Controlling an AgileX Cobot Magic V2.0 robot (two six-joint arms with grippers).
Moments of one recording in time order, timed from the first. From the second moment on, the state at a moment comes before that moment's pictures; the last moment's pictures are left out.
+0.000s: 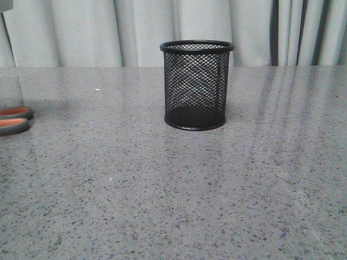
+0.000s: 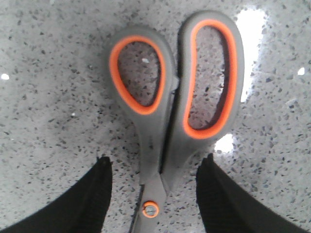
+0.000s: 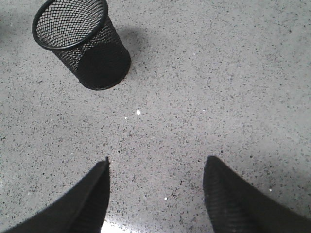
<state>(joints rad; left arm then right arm) -0.06 1.64 -1.33 -0.12 1.22 1.40 0.12 0.72 -0.86 0.34 0.98 -0.18</state>
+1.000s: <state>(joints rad) -0.06 1.71 -1.31 -0.12 1.23 1.40 0.12 0.75 -0.86 0.34 0.97 -0.18</state>
